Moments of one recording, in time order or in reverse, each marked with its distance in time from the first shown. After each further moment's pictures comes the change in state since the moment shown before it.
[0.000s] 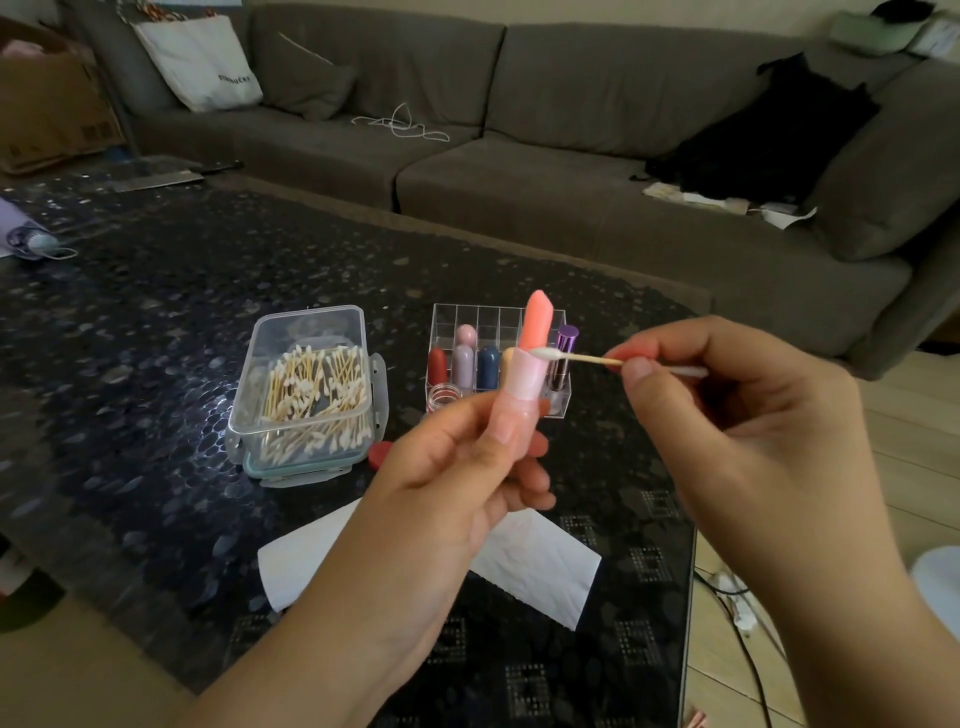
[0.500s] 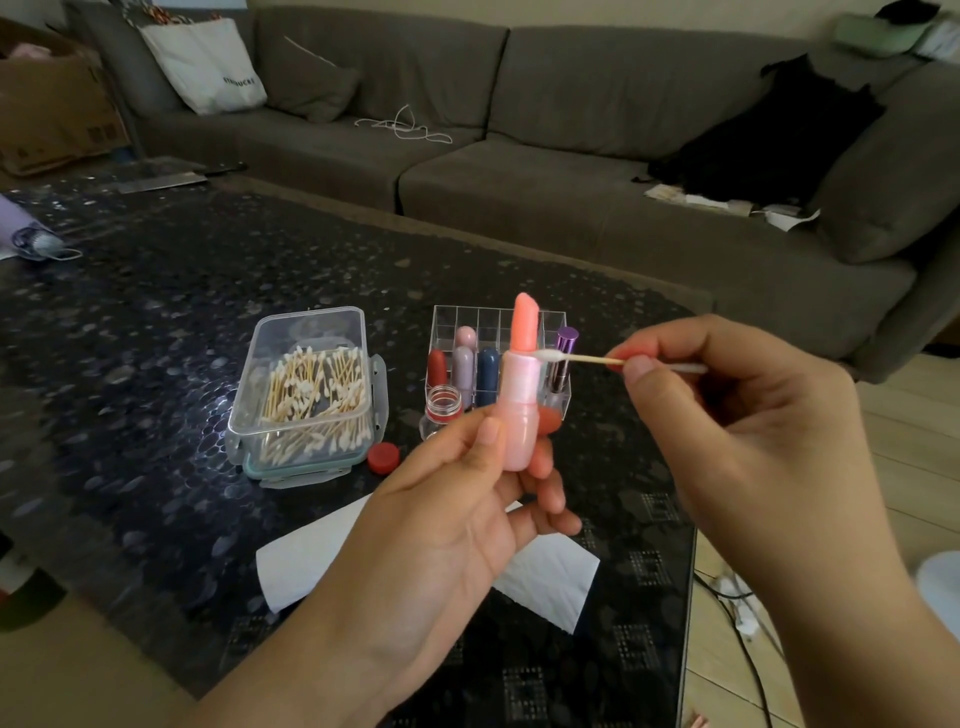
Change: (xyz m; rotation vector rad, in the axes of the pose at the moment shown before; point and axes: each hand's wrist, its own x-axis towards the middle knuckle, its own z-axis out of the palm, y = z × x) left_hand 0.002 -0.007 0.001 -0.283 -0.103 -0.099; right_hand 0.002 0.002 -0.002 -0.025 0.002 -0.004
